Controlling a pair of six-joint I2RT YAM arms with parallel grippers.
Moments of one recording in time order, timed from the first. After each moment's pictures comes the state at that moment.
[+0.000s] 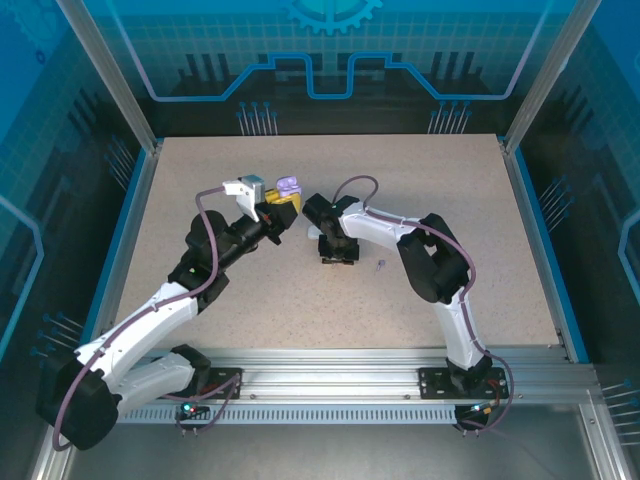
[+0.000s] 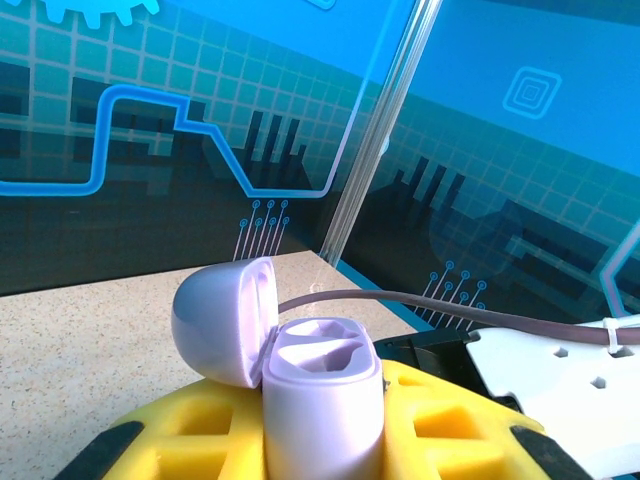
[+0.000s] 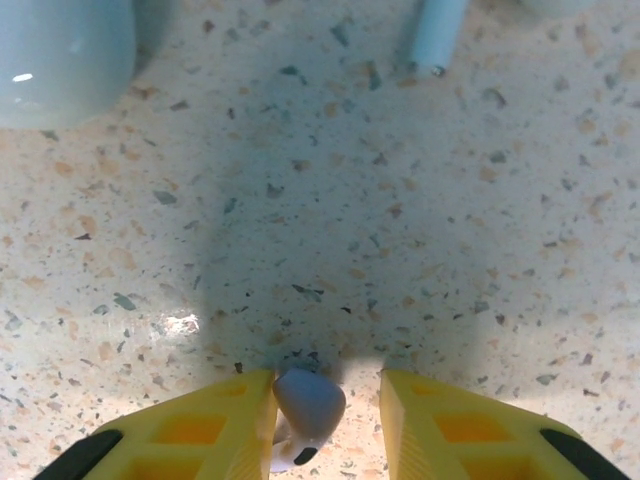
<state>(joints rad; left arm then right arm) -0.48 1.02 0.68 0.41 0.23 -0.35 0.73 2.16 1.63 -0.96 0.06 0.85</state>
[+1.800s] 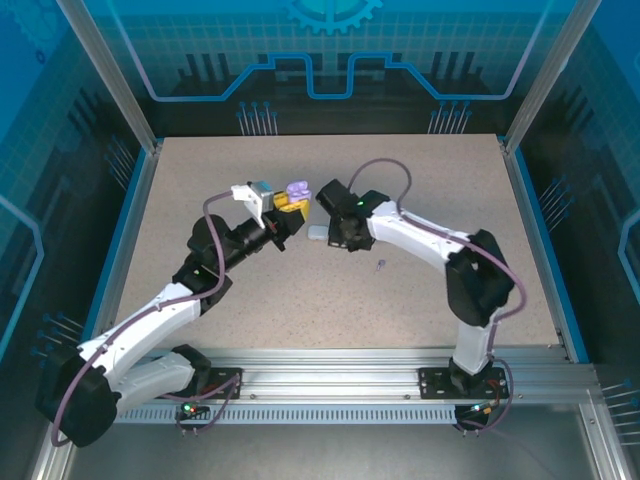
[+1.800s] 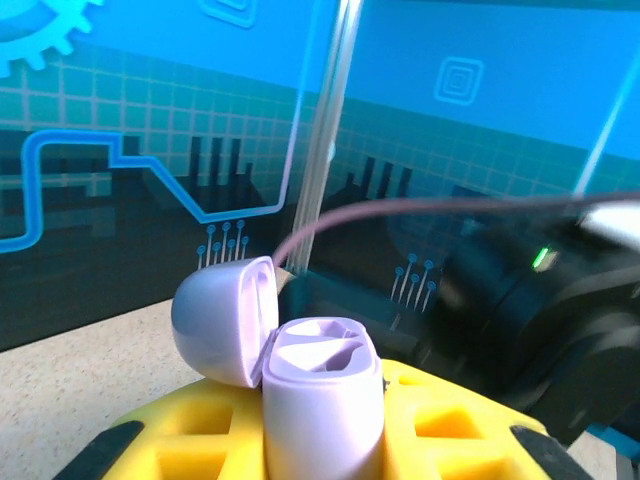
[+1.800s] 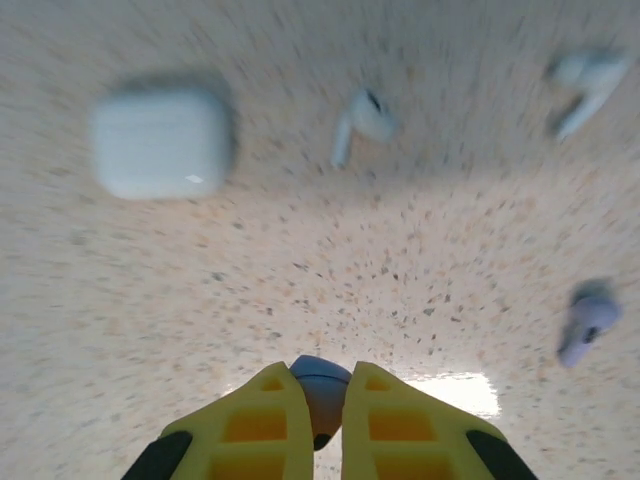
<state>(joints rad) -0.52 1.04 0.66 0.53 0.32 -0.23 0.72 1.82 1.49 -0.88 0.20 0.86</state>
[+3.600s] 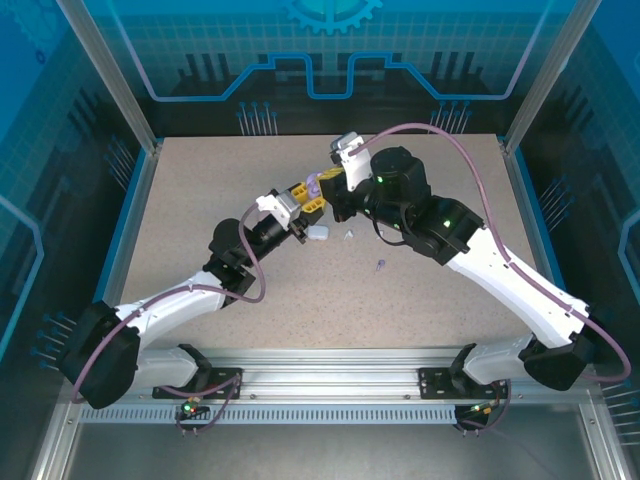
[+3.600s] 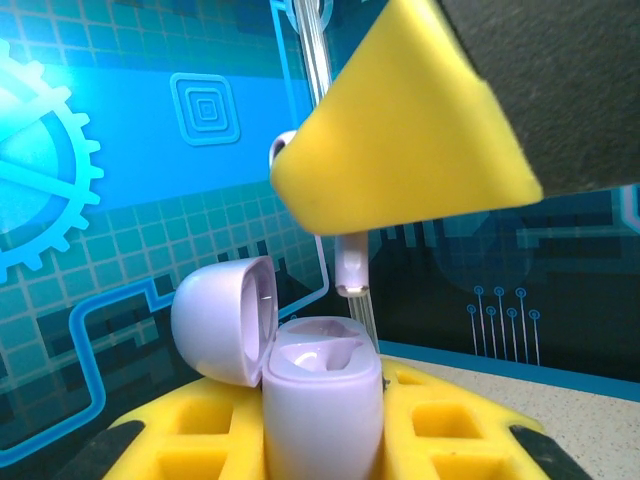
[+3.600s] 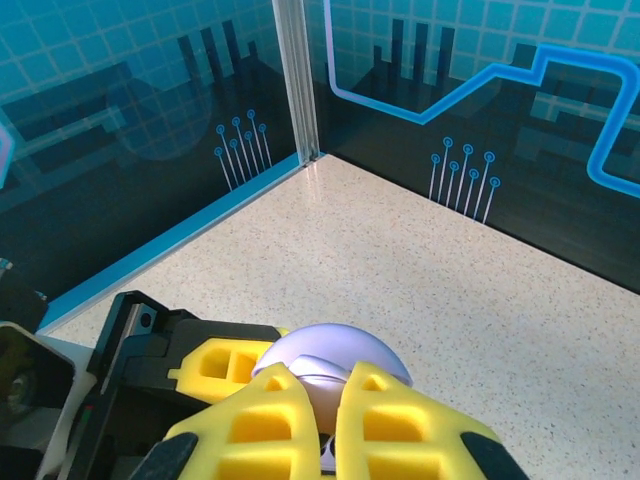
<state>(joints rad) -0.61 1.25 0.66 0.91 0.23 0.12 0.83 1.34 1.55 -0.53 0.07 0.11</state>
